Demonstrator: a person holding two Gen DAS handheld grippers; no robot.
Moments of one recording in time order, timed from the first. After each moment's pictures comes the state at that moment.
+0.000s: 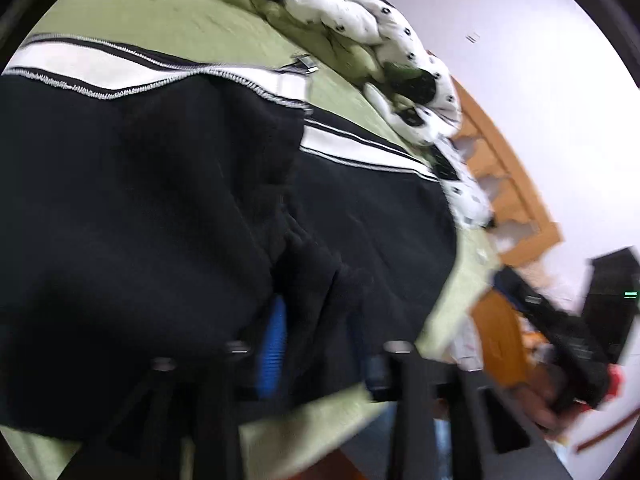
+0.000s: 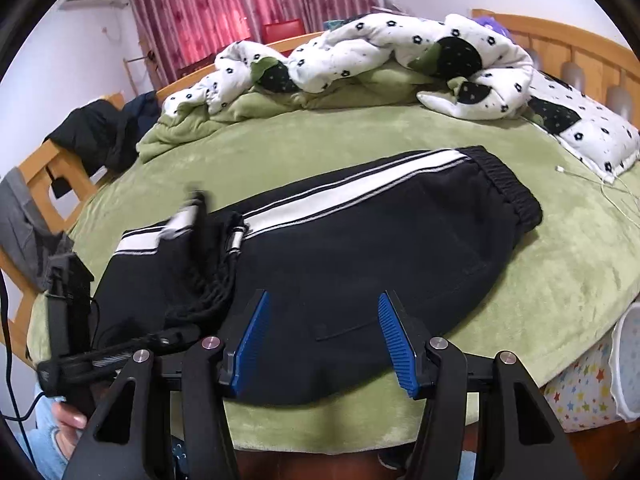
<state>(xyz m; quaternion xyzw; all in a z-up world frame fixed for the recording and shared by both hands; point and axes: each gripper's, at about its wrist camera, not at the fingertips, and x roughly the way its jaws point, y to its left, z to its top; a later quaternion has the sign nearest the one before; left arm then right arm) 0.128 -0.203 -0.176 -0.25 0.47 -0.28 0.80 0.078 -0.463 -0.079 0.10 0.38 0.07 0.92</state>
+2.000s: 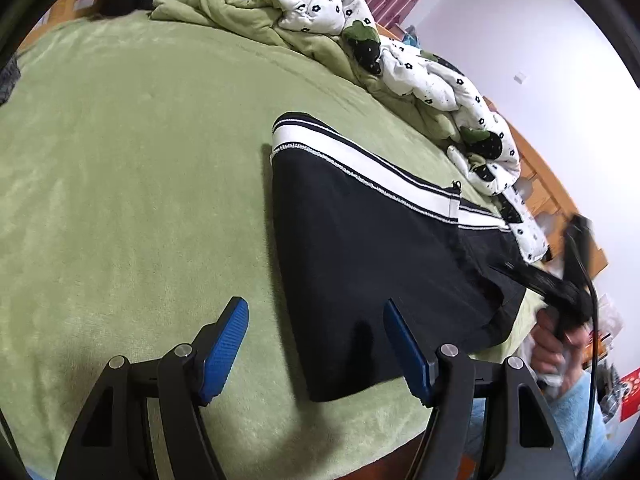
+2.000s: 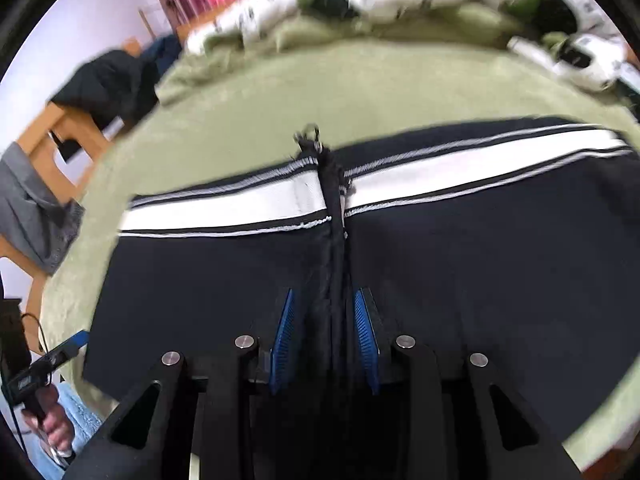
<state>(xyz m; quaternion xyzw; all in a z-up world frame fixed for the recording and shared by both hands) 0.081 0.003 -0.171 -0.21 0.42 -0.13 0.87 0.158 -0.359 -0.123 0.08 0.45 0.13 0.88</state>
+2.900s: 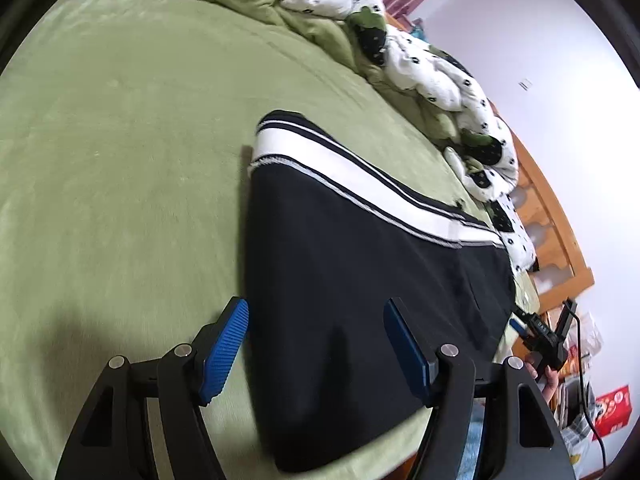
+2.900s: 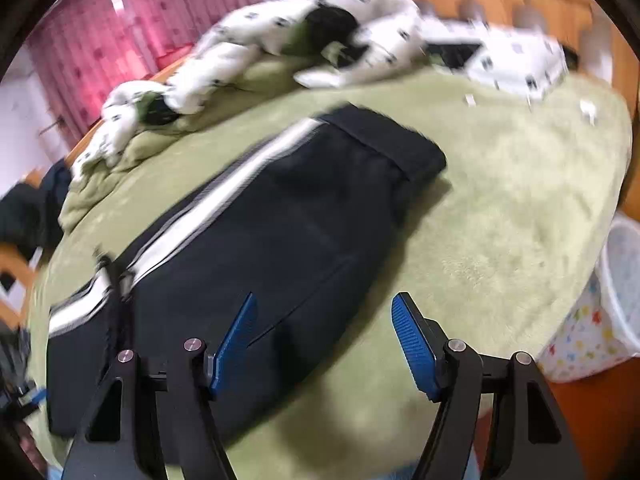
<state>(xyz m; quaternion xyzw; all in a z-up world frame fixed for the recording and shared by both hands) 0.142 0.000 -0.174 -0.26 0.45 -0.16 0.84 0.123 -0.580 -0.160 0.24 0.40 -0.08 0.88</state>
